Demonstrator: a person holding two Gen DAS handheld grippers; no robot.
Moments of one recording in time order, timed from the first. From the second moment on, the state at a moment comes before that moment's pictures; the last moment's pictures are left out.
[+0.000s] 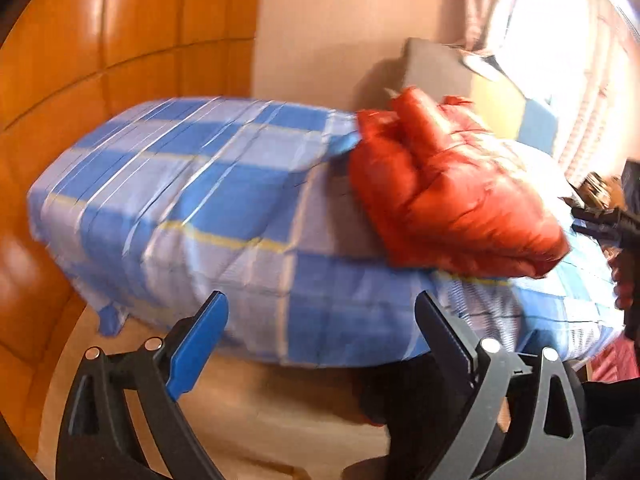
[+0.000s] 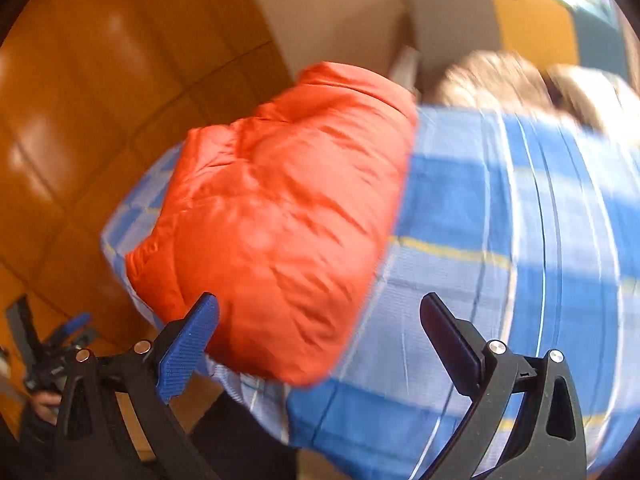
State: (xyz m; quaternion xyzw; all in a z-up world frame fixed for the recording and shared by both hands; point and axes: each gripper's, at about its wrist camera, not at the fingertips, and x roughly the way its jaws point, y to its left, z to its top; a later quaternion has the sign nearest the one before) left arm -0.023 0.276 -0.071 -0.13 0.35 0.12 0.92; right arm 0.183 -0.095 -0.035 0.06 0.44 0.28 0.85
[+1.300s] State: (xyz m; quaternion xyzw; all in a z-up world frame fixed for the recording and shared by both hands) left arm 0.204 0.322 -0.136 -0.31 0.39 -0.20 0.85; right arm 0.256 -0.081 -0.144 0.38 0.50 0.30 0.71
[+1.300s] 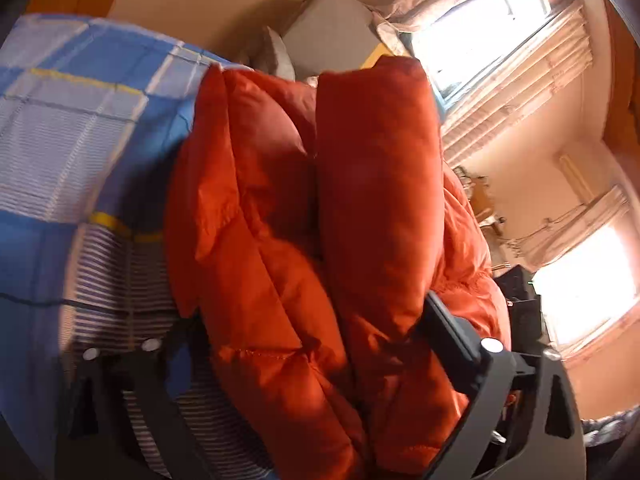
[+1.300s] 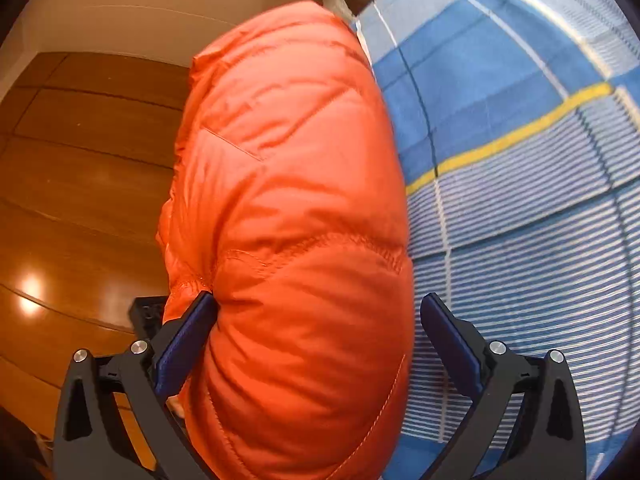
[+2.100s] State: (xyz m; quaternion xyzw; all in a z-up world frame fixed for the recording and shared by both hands) left arm 0.207 0.245 -0.056 -0.29 0.28 -0.33 0.86; right arm 0.205 -0.126 -0.027 0.25 0.35 0.35 0.83
